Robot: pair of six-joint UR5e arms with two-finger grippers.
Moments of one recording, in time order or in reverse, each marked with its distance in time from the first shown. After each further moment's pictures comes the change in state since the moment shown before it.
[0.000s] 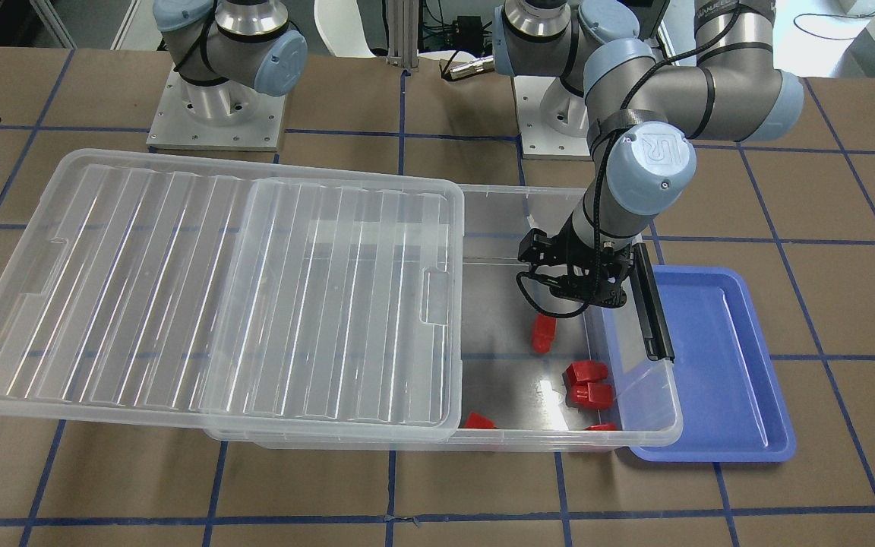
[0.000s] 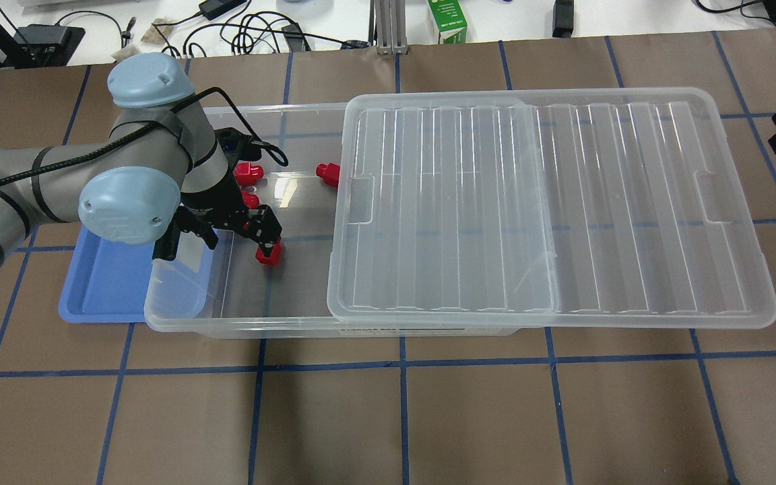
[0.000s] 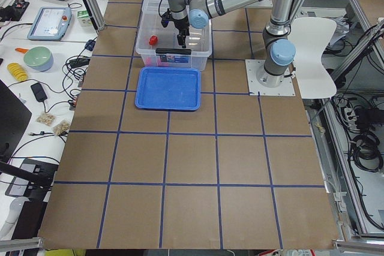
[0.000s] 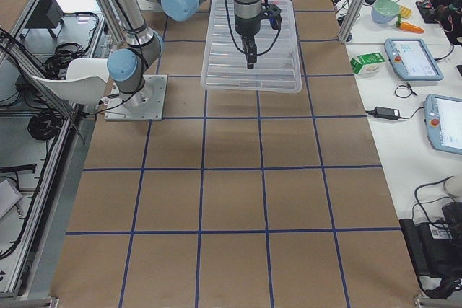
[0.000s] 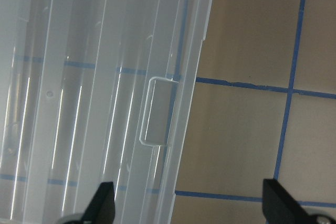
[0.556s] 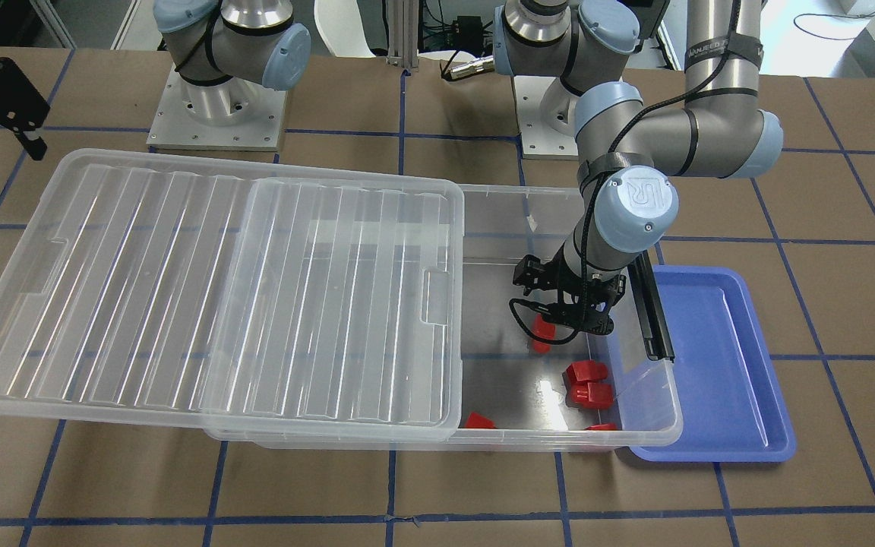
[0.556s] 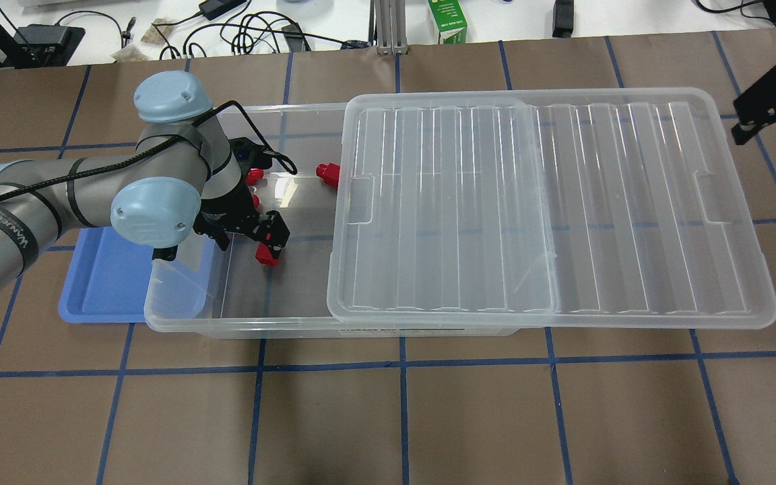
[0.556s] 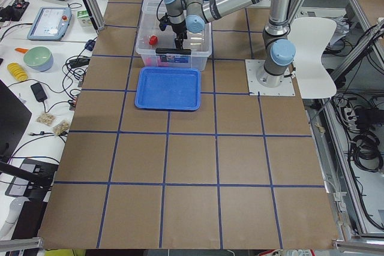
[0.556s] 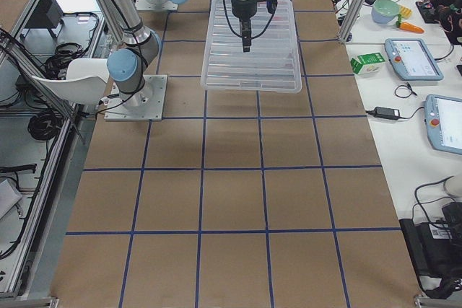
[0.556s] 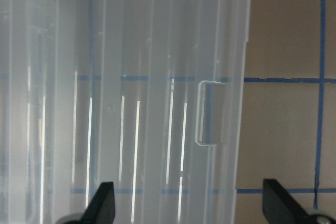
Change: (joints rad) left arm 0.000 -0.093 -0.027 0.120 -0.001 0.021; right arm 0.150 -0.009 -0.012 0.011 0.030 0.273
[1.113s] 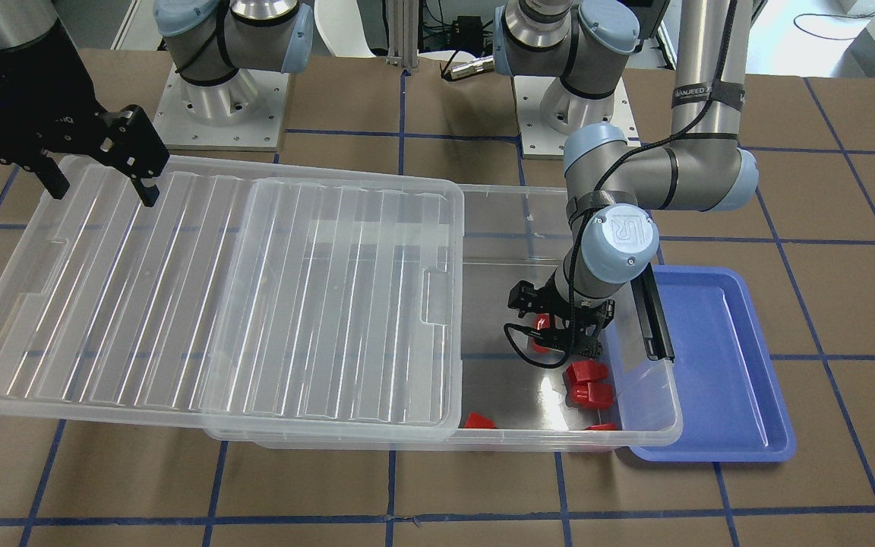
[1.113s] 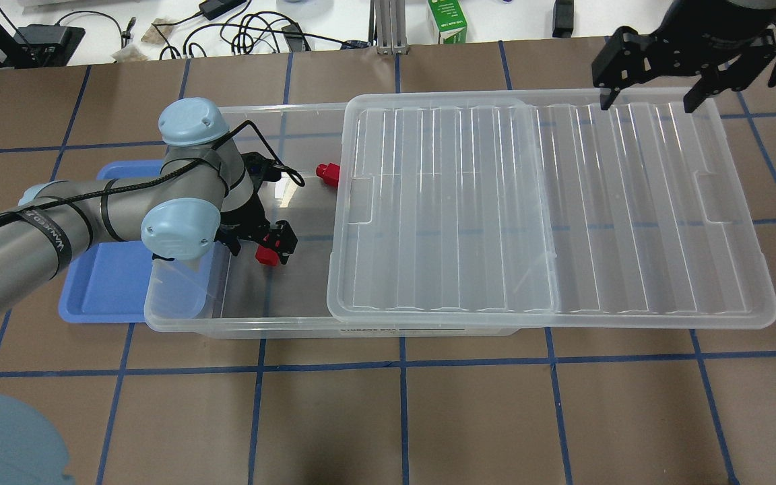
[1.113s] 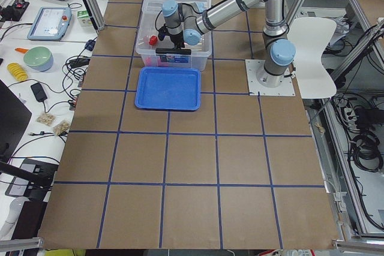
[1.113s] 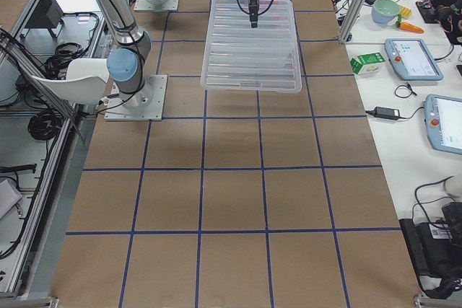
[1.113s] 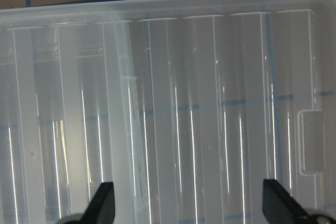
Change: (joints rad) left arm 0.001 -0.088 -0.026 0.131 0.001 0.002; right arm 0.249 0.132 -0.118 -0.037 -0.009 0.351
